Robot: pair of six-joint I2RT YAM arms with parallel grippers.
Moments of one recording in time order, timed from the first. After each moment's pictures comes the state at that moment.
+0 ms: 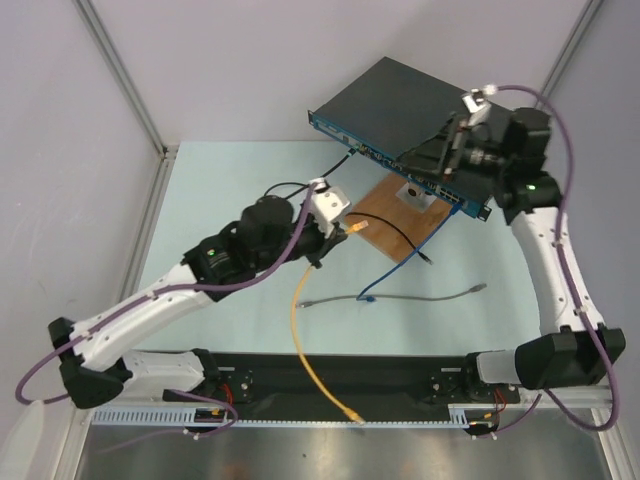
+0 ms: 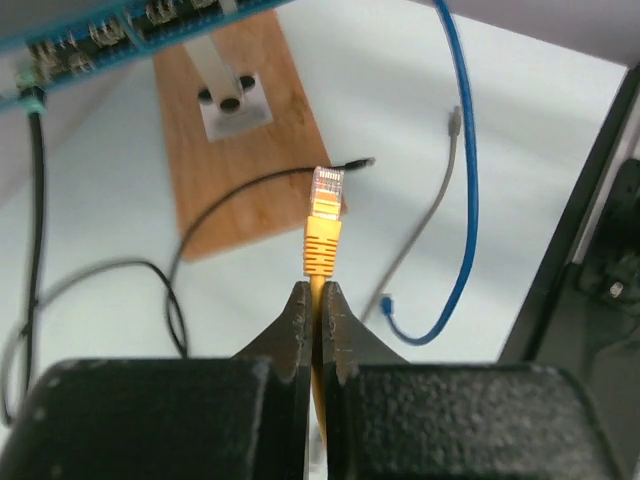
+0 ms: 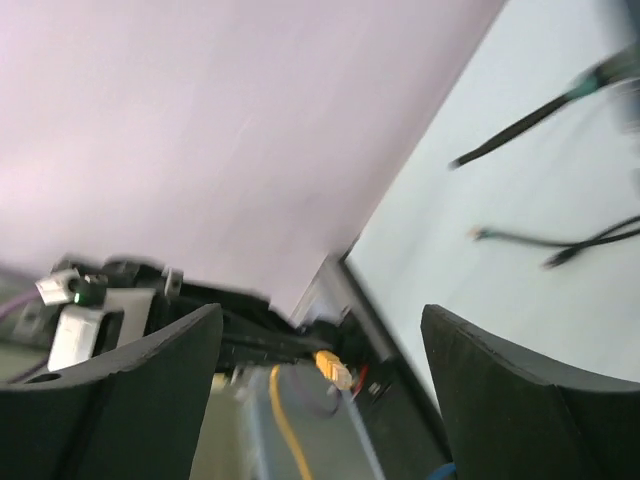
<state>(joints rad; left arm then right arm) -0.96 1.13 1.26 -0.41 0.05 0.13 0.16 1.36 1.47 -0.26 -1.08 0.82</state>
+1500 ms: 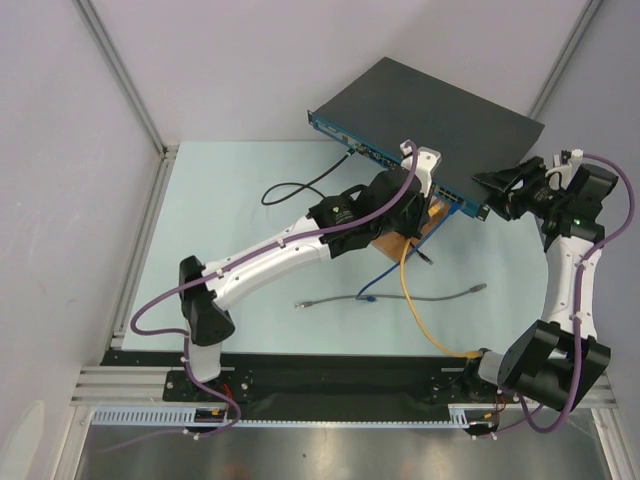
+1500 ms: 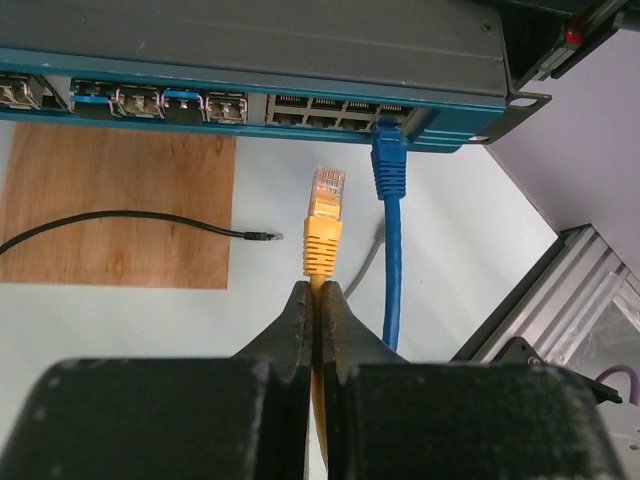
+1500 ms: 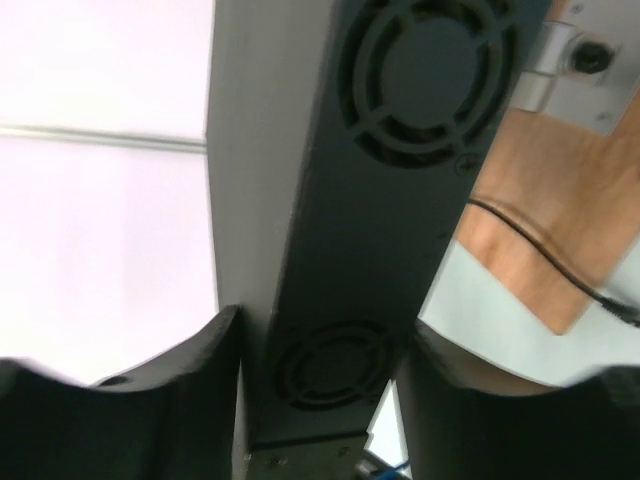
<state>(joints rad) -1.11 1.88 2.00 -0.57 -0.21 -0.40 -0.43 1.25 1.14 -0.34 -0.96 0.83</state>
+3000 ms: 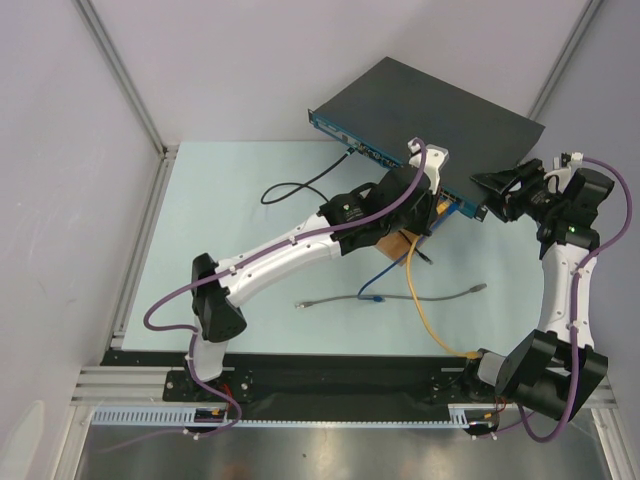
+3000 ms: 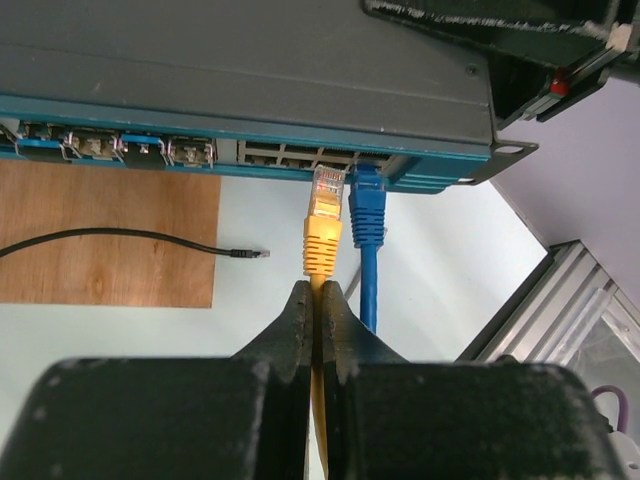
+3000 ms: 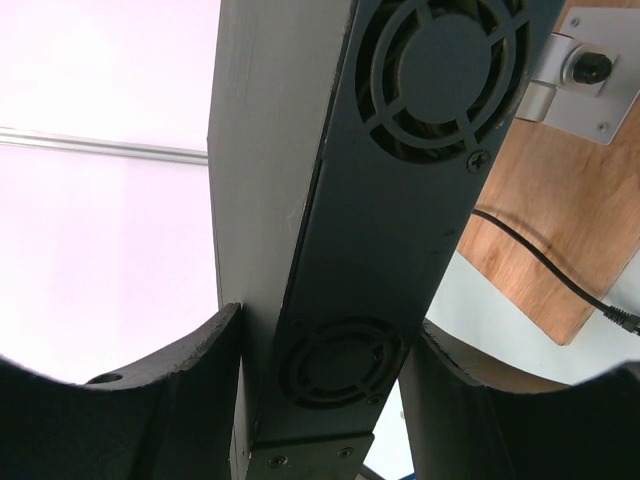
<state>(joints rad) -1.11 1.96 2.08 -0.56 -0.20 -0.42 -0.41 1.20 1.08 -0.26 -0.92 0.89</state>
